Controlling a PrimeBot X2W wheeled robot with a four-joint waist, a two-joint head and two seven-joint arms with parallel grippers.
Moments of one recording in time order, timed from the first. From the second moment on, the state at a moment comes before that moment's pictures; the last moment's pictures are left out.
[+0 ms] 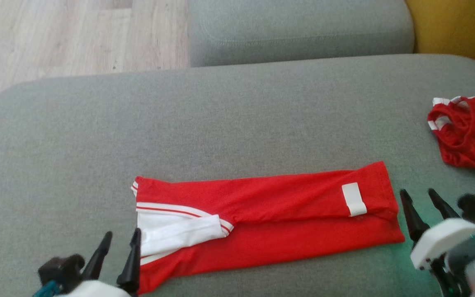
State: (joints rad) left arm 0.12 0.43 -0.47 -0.03 -0.76 0.18 -0.01; right arm -0.09 -0.27 0.09 0.44 0.39 0.12 0.05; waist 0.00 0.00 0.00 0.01
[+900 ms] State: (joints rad) left arm 0.13 0.40 -0.43 -0.08 -0.66 0.31 -0.12; right arm -0.15 -0.17 -0.10 0.67 0.24 0.12 0.27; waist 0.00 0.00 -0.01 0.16
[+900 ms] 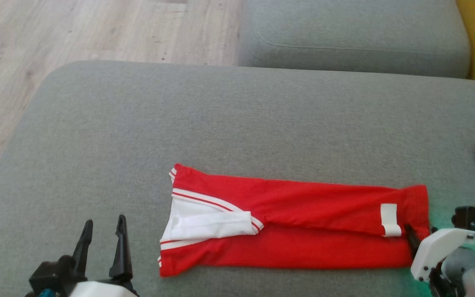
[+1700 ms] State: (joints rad) left arm 0.13 0.41 -0.45 -0.09 -0.66 0.33 -0.13; right arm -0.22 -0.25 -0.14 0.70 0.25 0.12 0.23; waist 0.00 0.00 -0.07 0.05
